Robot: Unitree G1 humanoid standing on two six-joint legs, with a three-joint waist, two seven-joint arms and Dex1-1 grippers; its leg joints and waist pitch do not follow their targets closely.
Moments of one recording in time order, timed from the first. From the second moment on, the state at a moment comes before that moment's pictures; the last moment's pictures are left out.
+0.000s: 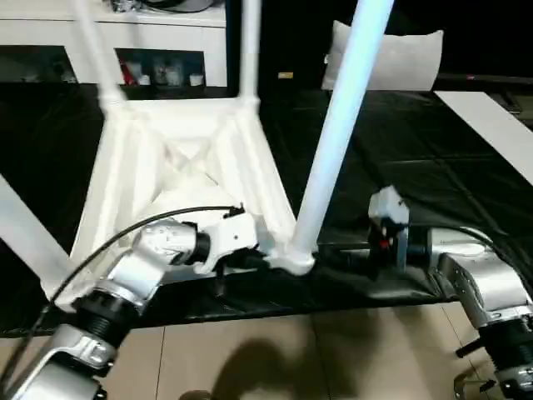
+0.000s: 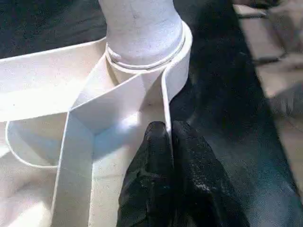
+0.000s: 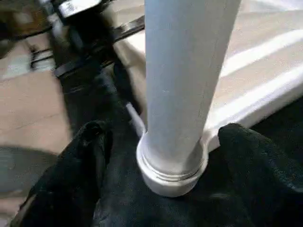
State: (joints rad) left arm -0.52 0.46 -0.39 0.37 0.06 0.05 -1.19; right arm -0.39 -0.52 0.16 0.24 0.29 0.25 1.22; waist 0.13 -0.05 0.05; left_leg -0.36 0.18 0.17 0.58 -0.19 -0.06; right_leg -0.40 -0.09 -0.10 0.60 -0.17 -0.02
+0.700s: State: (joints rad) left arm -0.53 0.46 -0.42 0.37 0.02 0.01 -1.30; right arm -0.43 -0.49 0.21 0.37 0.31 0.27 1.37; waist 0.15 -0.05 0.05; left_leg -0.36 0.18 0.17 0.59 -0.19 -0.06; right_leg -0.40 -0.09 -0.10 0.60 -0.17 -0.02
